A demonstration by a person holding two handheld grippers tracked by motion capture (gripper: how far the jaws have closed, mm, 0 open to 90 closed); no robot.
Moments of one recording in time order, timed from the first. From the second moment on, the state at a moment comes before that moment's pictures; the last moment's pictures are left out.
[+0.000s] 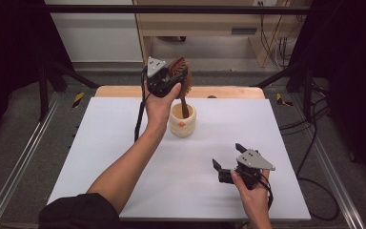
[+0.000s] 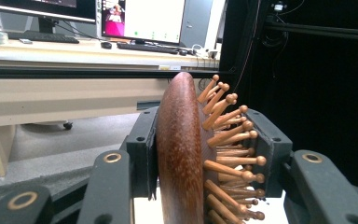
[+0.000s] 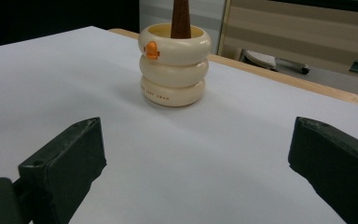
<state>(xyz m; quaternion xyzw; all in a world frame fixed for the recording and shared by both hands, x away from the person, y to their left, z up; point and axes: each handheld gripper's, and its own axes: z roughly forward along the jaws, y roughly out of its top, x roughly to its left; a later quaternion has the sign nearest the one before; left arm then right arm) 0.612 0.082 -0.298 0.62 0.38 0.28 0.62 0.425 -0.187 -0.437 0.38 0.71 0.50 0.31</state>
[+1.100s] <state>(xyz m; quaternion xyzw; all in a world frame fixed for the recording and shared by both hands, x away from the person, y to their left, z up) 0.614 0.082 -0.324 0.62 0.40 0.27 0.62 0.427 -0.183 -0.440 0.38 0.72 0.50 0.30</state>
